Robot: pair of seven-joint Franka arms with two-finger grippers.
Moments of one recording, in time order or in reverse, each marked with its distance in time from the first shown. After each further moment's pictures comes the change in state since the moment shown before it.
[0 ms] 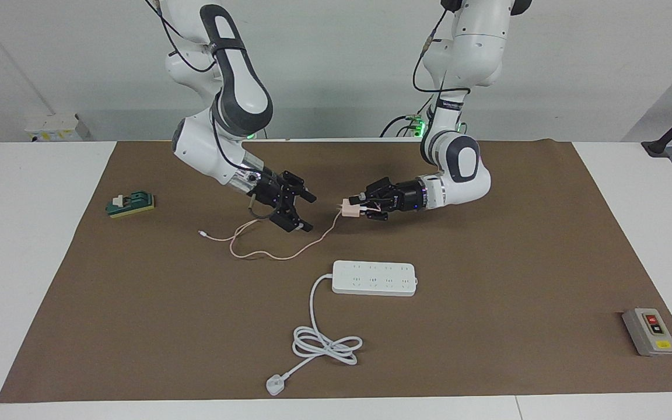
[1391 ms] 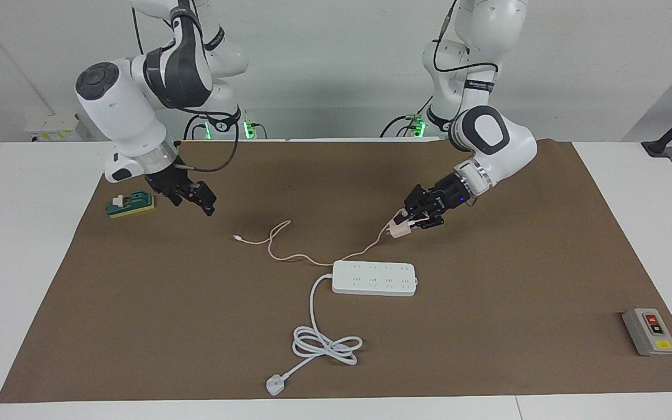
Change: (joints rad) left arm 0.042 -0.174 0.022 0.022 0.501 0.469 -0.200; right arm -0.235 -0.104 -0.006 0.220 -0.842 -0.426 -0.767
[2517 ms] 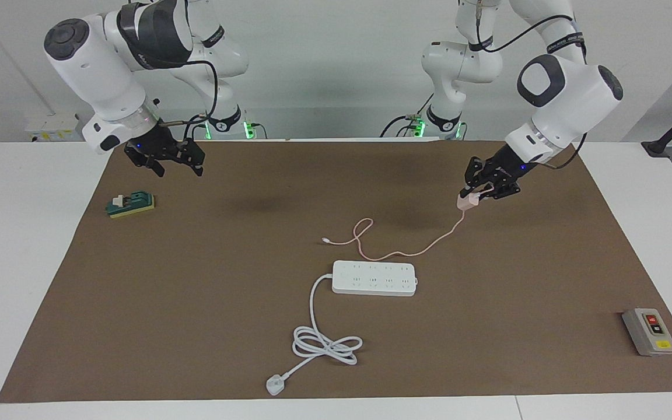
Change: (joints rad) left arm 0.175 -0.162 0.006 0.207 1.152 -0.420 -0.565; right arm -0.027 -0.086 0.004 0.032 -0.014 -0.228 -0.242
